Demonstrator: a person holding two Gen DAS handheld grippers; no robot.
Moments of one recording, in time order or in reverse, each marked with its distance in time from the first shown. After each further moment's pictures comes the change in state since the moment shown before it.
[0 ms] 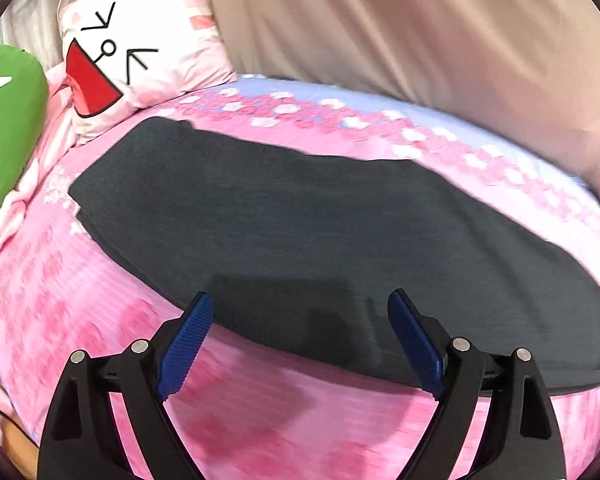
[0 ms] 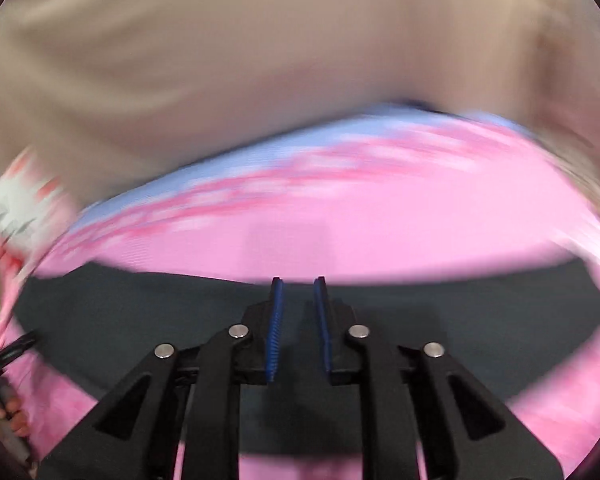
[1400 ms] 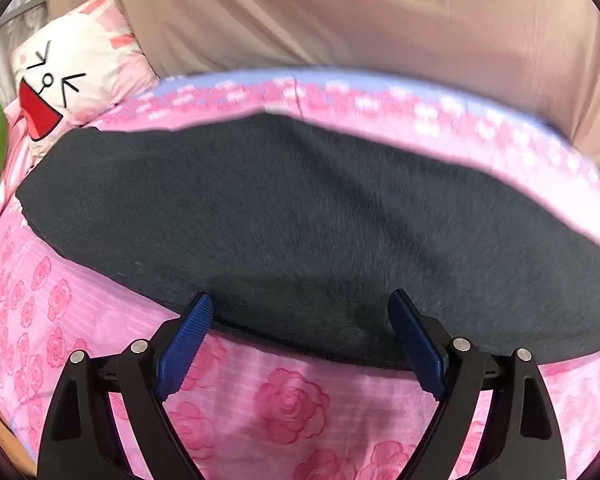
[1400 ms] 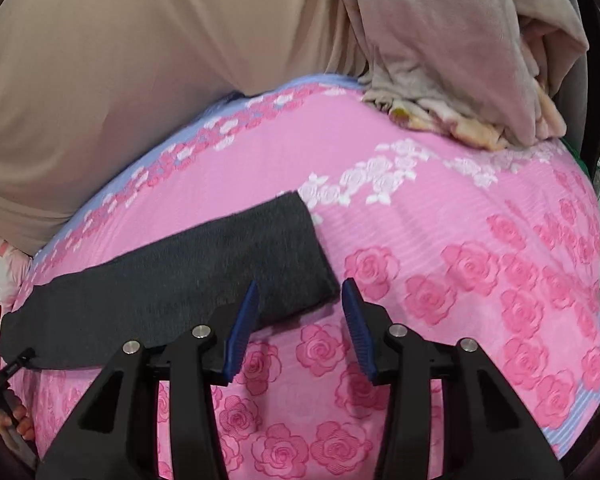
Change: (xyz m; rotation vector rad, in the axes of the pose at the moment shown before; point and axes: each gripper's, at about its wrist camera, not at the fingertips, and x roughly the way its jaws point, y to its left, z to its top) left arm -0.011 -0.118 -0.047 0.109 -0.007 -0.051; right arm -0.046 -0.207 -0.022 0.174 0.041 -0.095
